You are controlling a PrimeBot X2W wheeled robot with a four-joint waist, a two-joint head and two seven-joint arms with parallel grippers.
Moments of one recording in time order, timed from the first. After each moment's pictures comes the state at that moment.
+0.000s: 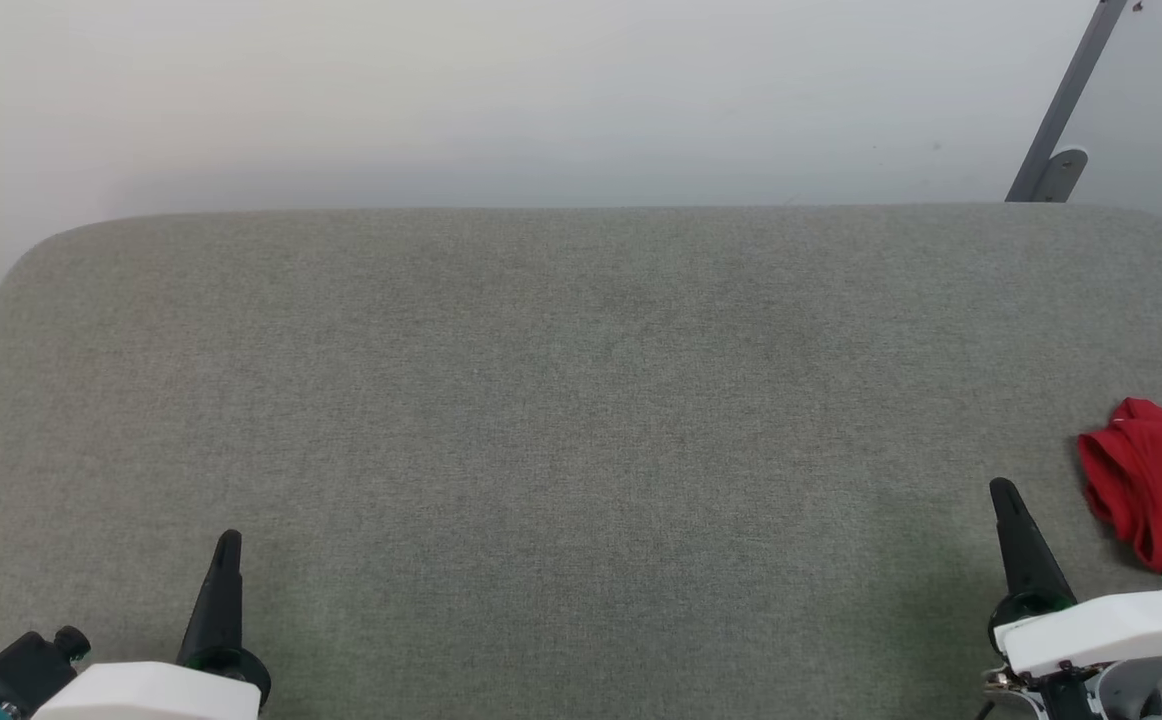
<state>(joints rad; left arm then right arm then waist) 0.04 0.16 0.02 0.19 -1.06 -0.13 -0.08 -0.01 -0.06 -0.11 0.17 0.93 0.13 0.03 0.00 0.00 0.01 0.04</state>
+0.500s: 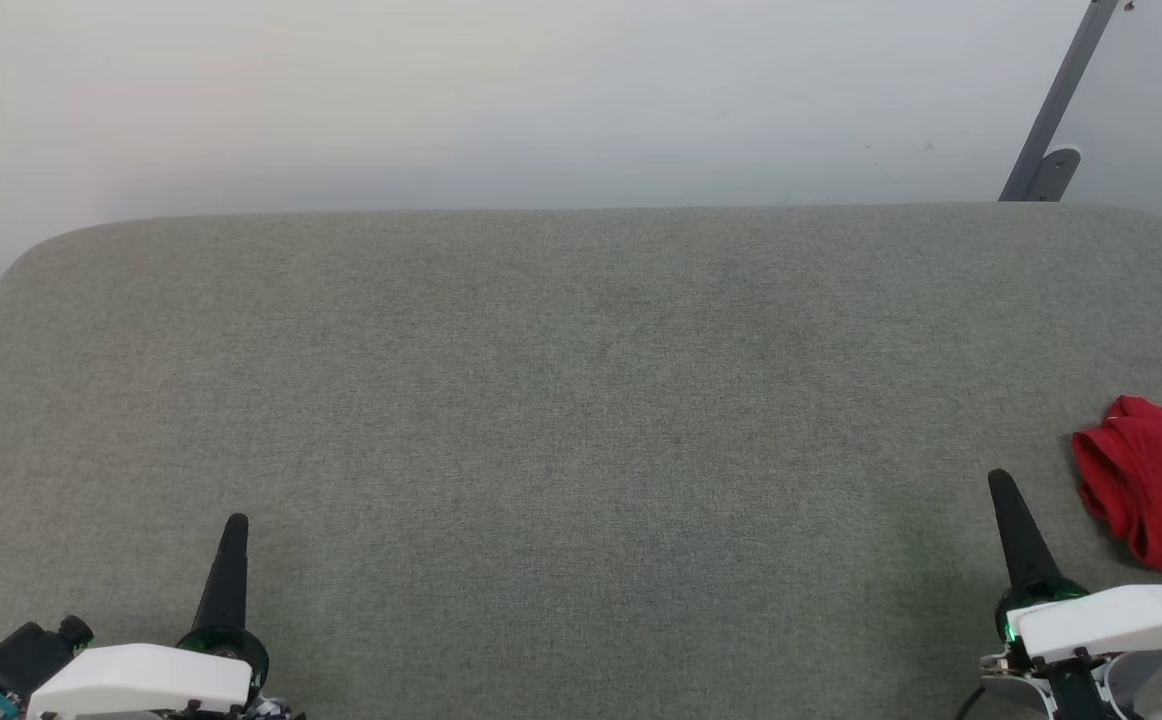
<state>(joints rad) 0.00 0.13 0.04 0.20 -1.20 -0.13 -0.04 -0.03 -0.06 -0.11 0.19 1.10 0.13 0.05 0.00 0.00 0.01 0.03</state>
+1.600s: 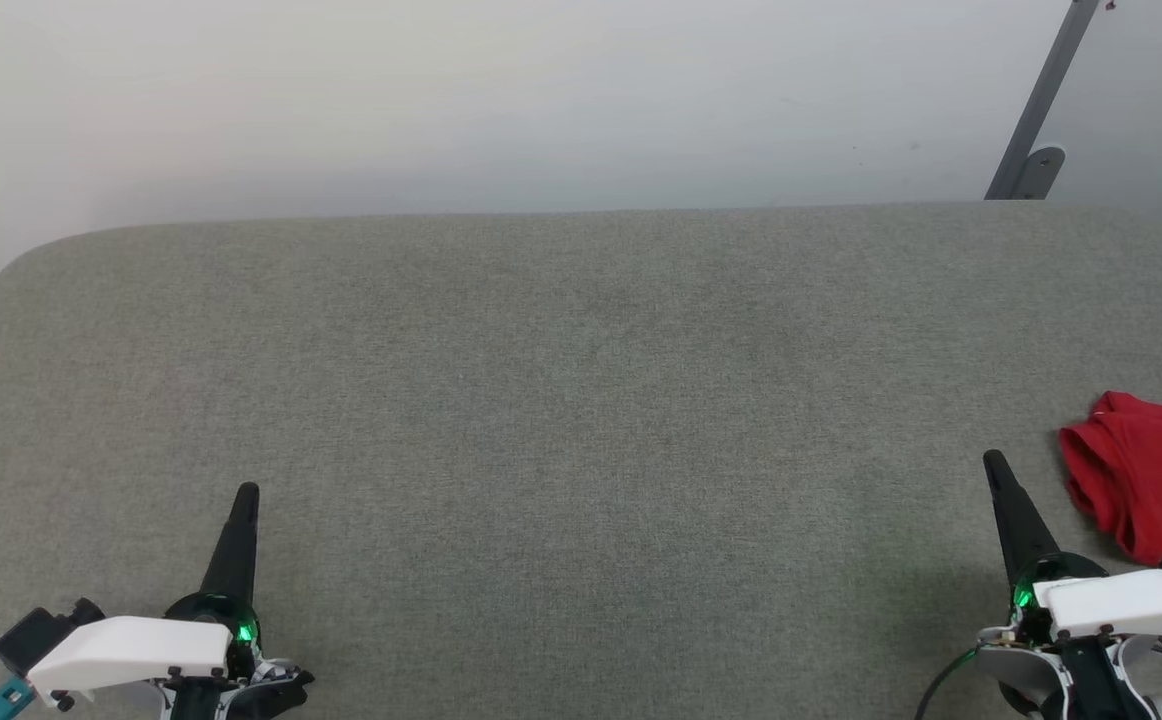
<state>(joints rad) -0.06 0.09 0.07 0.23 -1.44 -0.13 0.04 -0.07 -0.05 -0.11 0.22 1.39 0.13 0.09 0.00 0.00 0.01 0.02</state>
